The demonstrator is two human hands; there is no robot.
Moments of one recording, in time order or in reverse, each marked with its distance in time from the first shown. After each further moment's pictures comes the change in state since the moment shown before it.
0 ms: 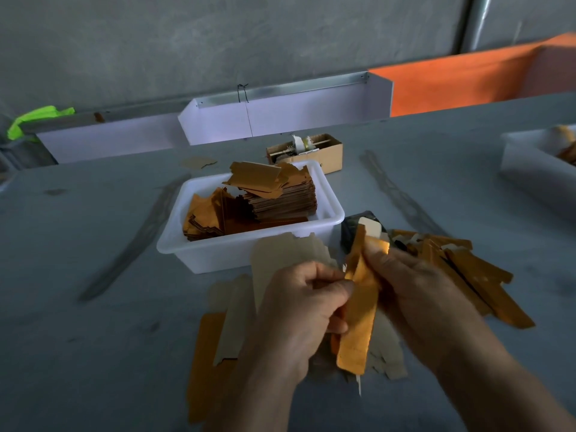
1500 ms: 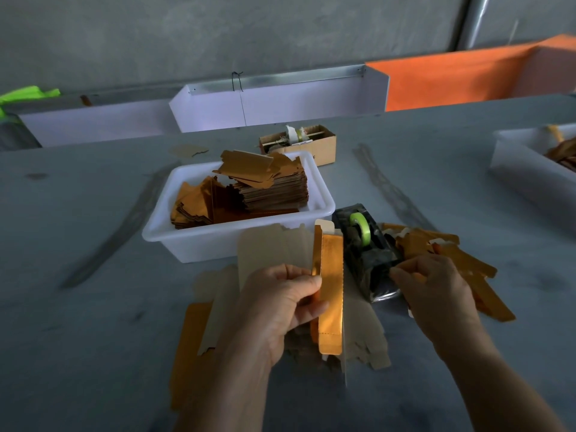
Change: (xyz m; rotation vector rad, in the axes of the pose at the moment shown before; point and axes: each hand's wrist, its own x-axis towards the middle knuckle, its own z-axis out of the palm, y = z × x) left_hand 0.016 -0.015 -0.005 -0.346 0.015 -0.233; right_hand 0.032 0.050 -0.054 -0.809 0.507 -0.110
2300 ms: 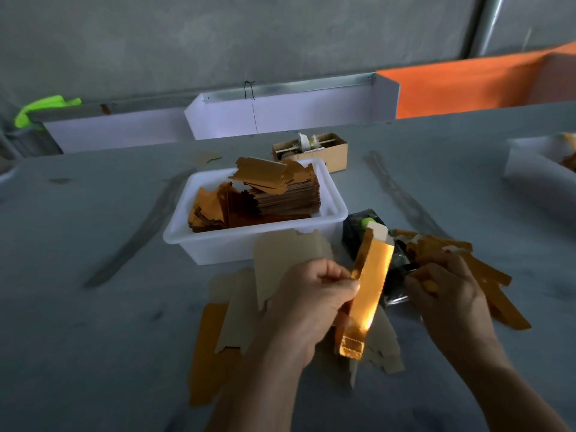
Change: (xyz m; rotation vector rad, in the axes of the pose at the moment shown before) left_hand -0.009 0.003 0.011 0.407 -0.056 0.179; right_hand -0.007 0.001 -0.002 -0.102 0.115 -0.299
